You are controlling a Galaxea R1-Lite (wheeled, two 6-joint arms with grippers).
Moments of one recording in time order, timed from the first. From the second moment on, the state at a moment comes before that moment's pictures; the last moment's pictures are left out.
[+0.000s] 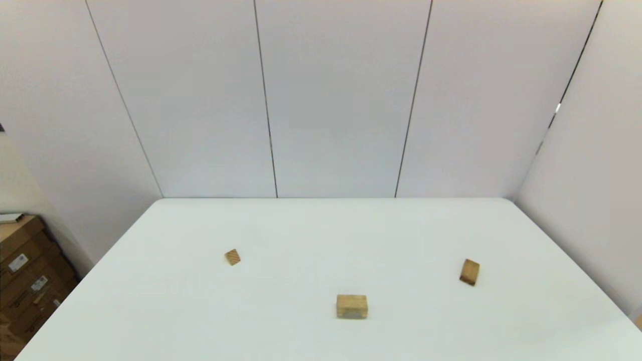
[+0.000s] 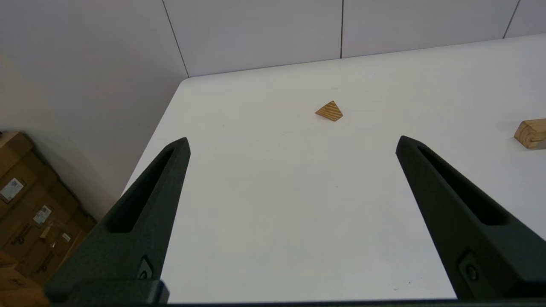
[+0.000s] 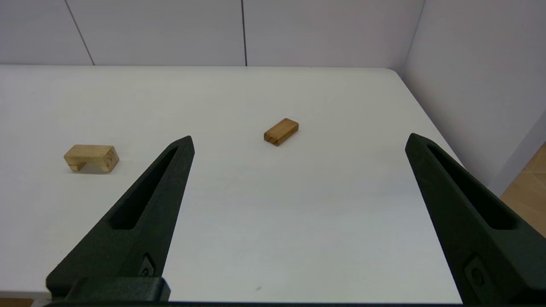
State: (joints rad) left arm 0.01 0.00 0.00 0.01 -0.03 0.08; right arm 0.00 0.00 0.00 0.00 0.01 0.00
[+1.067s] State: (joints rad) left arm 0.01 0.00 0.00 0.01 -0.03 0.08; right arm 0.00 0.00 0.00 0.00 0.01 -0.01
